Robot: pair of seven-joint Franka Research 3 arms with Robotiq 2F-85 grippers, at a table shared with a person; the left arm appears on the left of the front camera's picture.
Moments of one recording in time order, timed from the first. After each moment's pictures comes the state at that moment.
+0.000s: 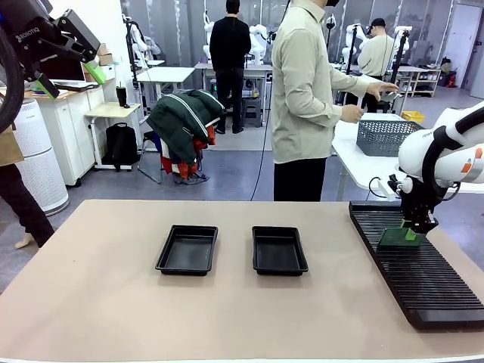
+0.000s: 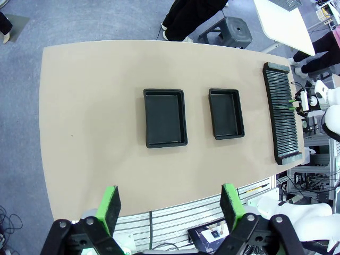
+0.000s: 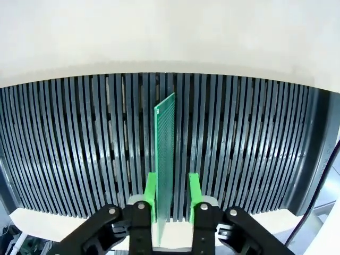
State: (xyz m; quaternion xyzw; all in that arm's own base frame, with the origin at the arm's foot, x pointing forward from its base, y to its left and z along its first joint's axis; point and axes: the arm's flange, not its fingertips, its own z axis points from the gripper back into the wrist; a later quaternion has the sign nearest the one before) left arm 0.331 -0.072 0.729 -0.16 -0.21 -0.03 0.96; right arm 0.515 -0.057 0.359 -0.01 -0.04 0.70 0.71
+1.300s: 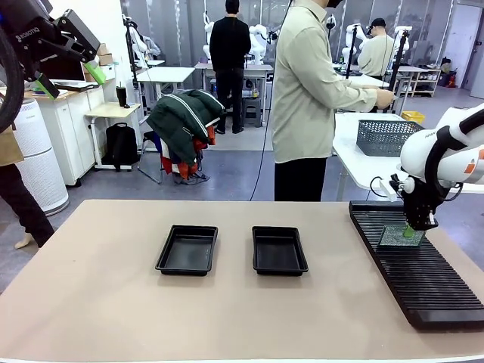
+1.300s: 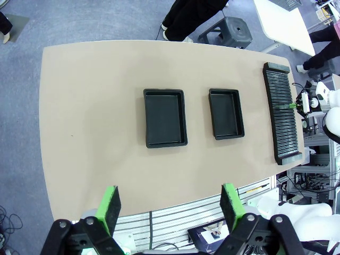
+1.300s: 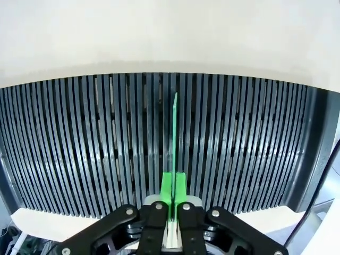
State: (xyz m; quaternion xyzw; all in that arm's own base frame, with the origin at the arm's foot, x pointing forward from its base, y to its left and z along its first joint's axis) left arm 0.331 -0.072 0.729 -0.16 -0.21 -0.03 0.96; right arm 0.509 -0.057 0.363 -0.02 -0.05 0.70 0.71
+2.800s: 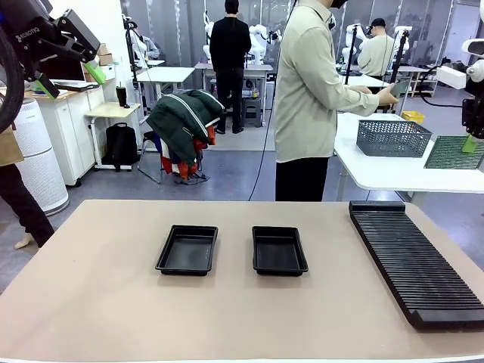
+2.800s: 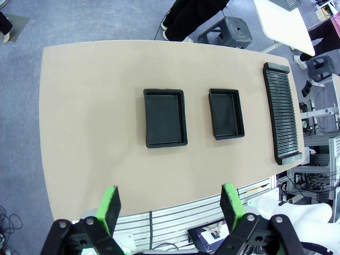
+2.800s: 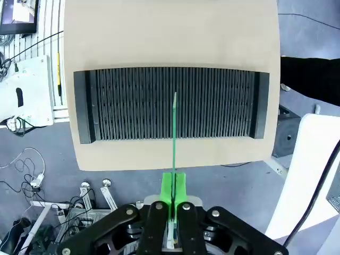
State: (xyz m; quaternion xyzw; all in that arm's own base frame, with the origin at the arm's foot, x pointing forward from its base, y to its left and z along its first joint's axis) left arm 0.331 -0.072 0.729 -0.16 -0.21 -0.03 0.96; right arm 0.441 -0.077 0.635 -0.02 -0.06 0.69 0.72
